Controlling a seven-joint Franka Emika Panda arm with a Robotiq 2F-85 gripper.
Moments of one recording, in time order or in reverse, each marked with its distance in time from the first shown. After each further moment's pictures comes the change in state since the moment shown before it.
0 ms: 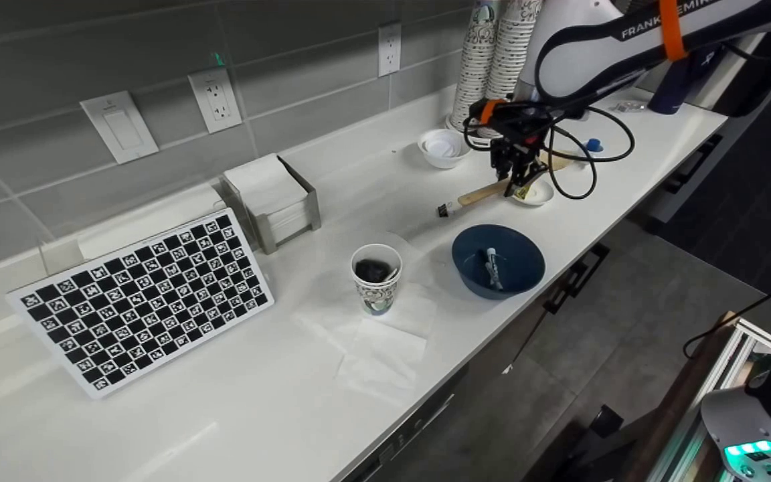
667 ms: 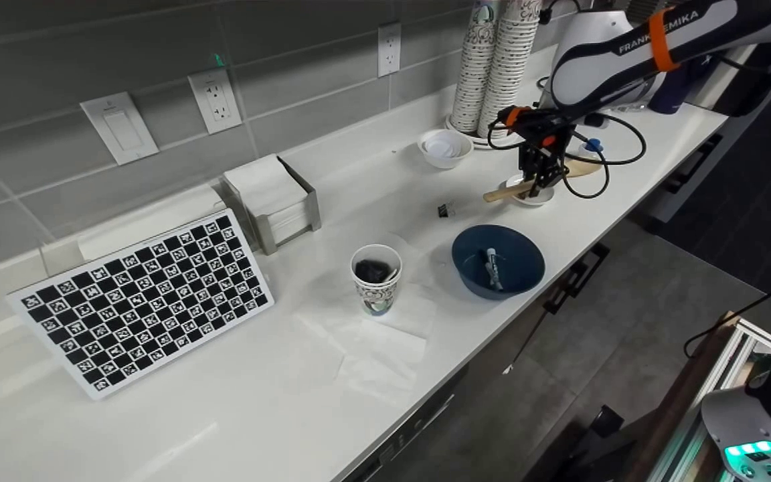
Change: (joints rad) arm -0.063 0.057 -0.092 -0.020 -0.002 0.037 -0.002
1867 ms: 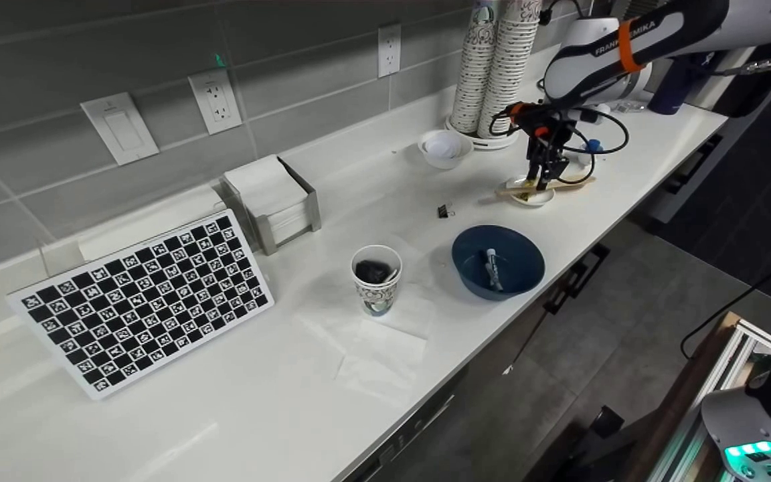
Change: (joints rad) arm -0.051 0.172 -0.073 0.180 0.033 -0.044 0.063
